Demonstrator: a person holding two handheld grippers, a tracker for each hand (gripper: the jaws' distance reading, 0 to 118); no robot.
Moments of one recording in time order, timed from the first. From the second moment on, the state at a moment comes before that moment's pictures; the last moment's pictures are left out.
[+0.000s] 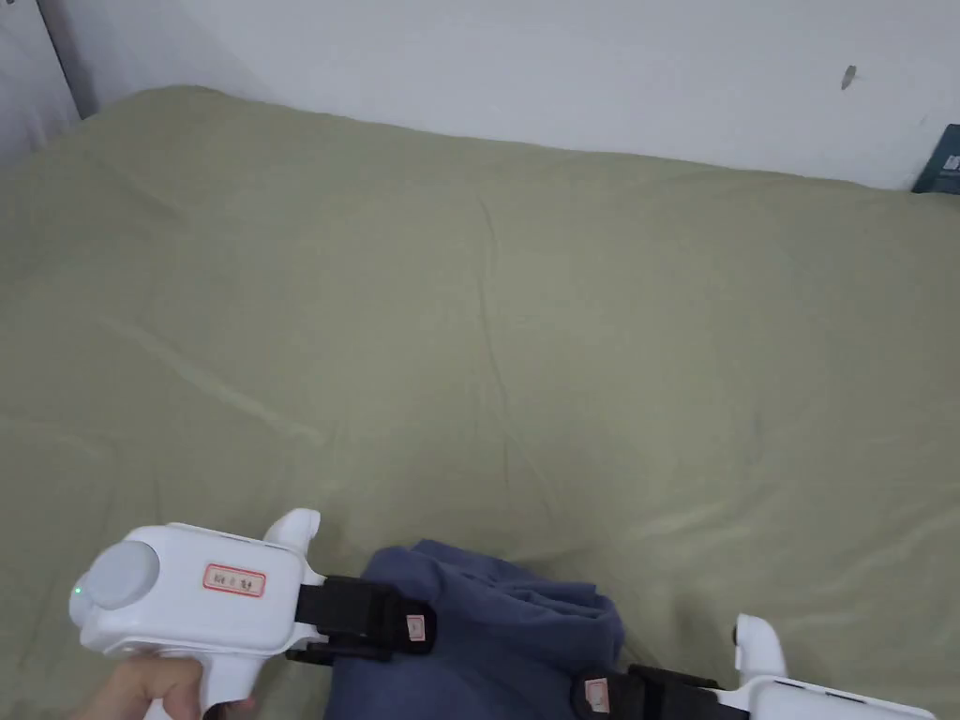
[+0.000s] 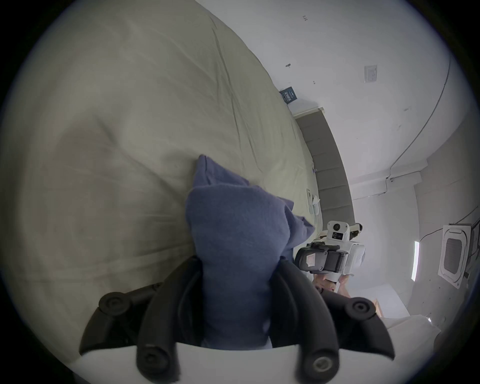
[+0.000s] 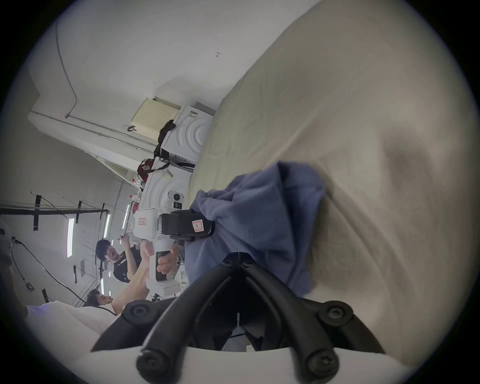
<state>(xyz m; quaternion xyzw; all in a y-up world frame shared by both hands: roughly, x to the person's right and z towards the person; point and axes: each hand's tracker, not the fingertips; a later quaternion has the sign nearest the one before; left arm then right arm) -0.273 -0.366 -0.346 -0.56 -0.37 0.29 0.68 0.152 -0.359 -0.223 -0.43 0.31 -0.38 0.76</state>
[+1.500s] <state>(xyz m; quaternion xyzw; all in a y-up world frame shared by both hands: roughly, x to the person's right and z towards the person) -0.181 -0.127 -0.313 -0.21 -0.15 0.10 0.96 0.200 -0.146 -0.225 -0.15 -0.01 -0.06 0.99</state>
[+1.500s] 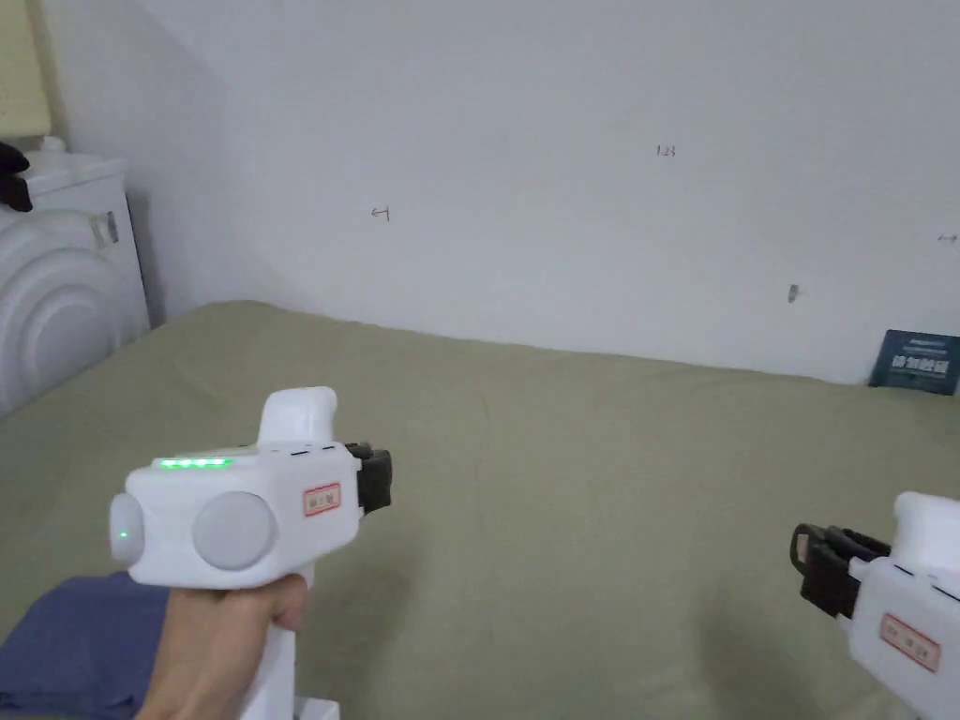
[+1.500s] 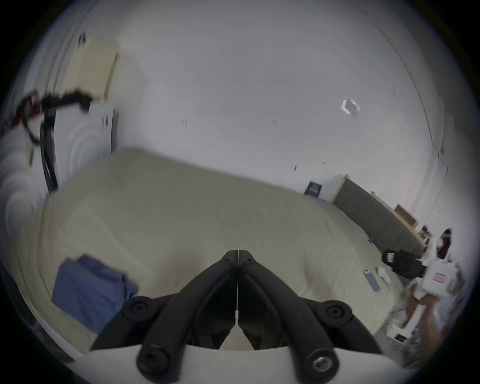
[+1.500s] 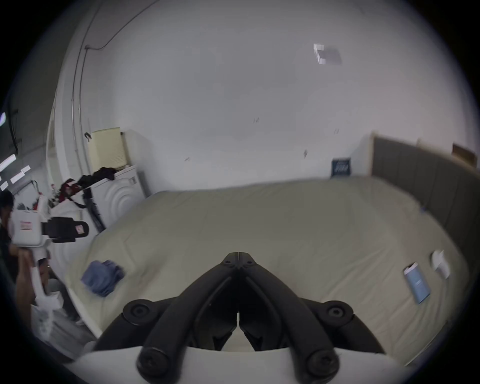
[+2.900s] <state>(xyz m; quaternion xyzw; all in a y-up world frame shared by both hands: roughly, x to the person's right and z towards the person) -0.098 -0.085 -0.272 -0.07 -0.08 -0.02 0.99 0.182 -0.099 -0.197 -0.06 -0.06 0.02 1.00</state>
